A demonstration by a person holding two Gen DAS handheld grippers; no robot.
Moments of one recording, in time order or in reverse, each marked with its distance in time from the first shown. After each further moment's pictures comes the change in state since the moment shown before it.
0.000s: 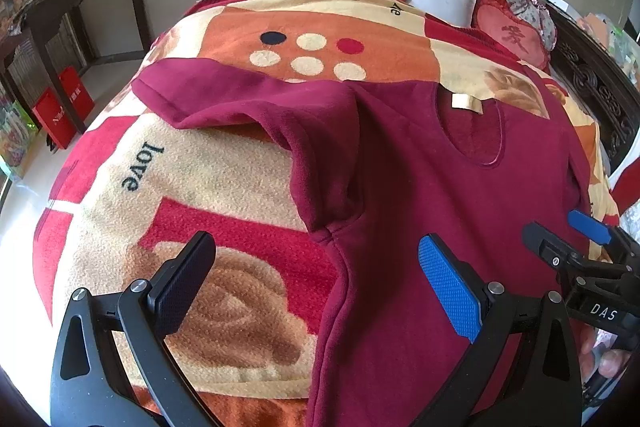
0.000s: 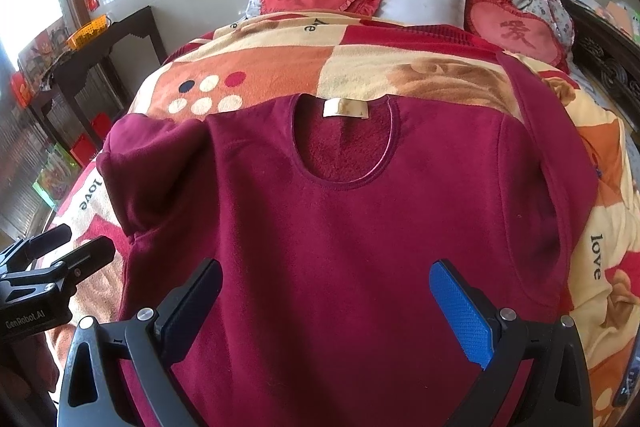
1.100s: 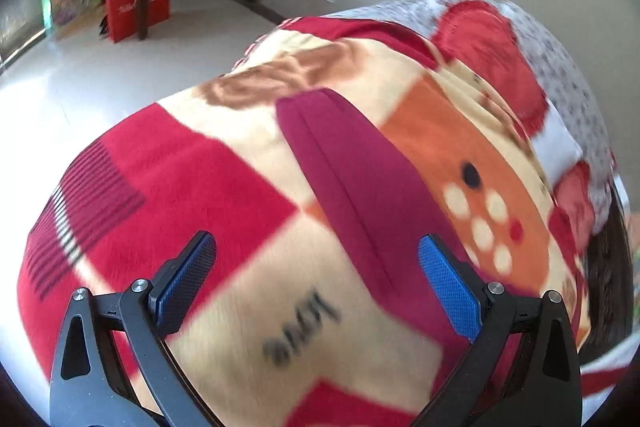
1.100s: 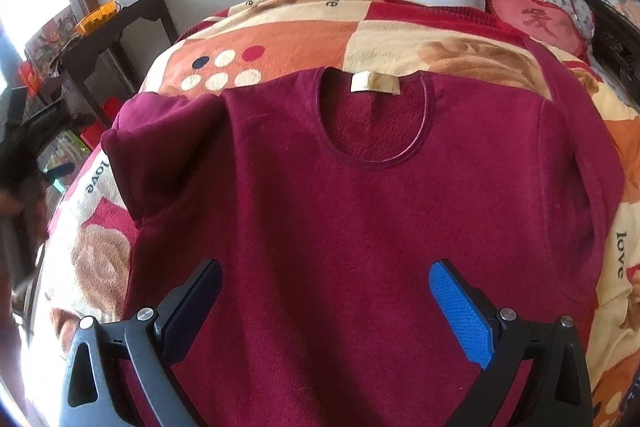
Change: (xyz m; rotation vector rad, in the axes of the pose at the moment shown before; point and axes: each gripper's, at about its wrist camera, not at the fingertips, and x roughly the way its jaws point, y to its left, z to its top) left arm 0.069 0.211 0.085 -0.580 -0.037 0.021; right arm 0.023 0.013 -0.004 -0.019 0.070 0.057
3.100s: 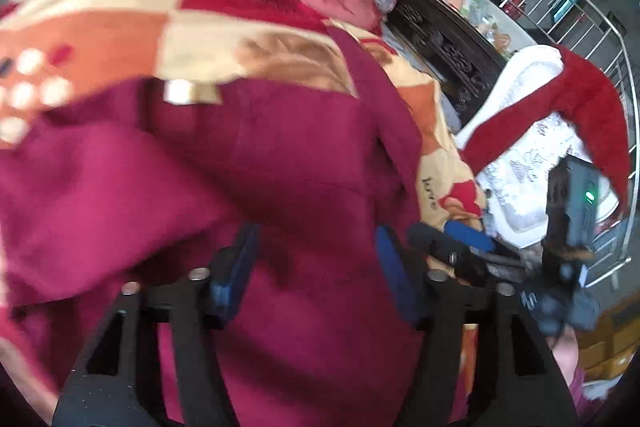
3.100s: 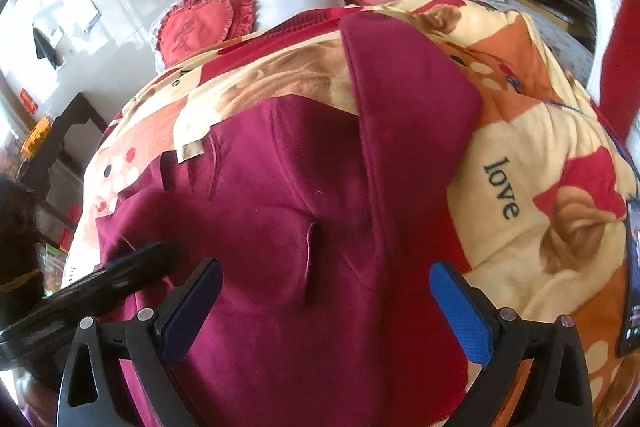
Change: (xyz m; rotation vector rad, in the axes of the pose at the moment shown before) left arm -0.065 -0.261 -0.230 0.732 0.301 -0.593; right arm -0.065 -0.157 -0.018 0.372 -0.093 -0.068
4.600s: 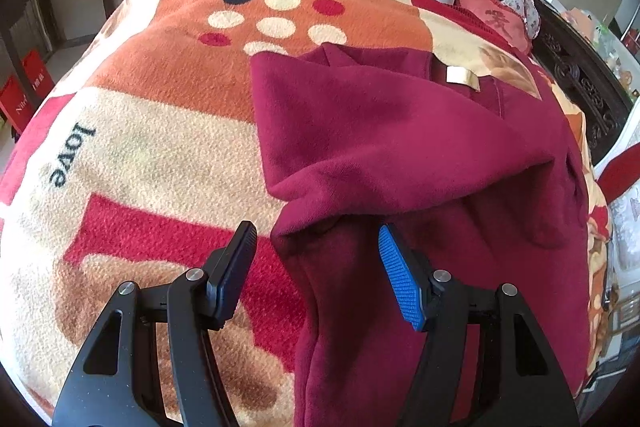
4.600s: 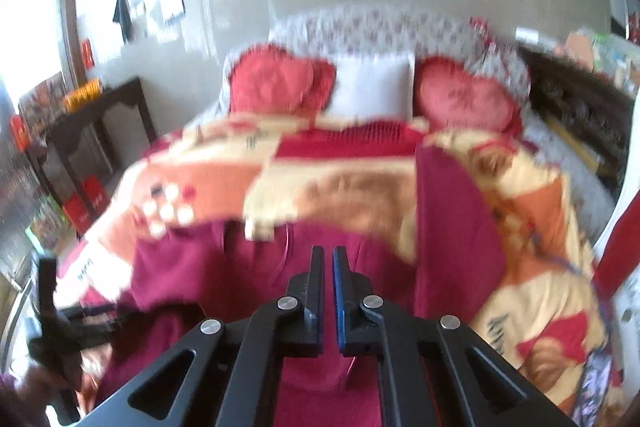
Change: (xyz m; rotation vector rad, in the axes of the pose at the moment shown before) left arm -0.055 0.131 -0.065 -0.187 -0.020 0.460; right arm -0.070 0.073 0.042 -0.314 -0.295 0.026
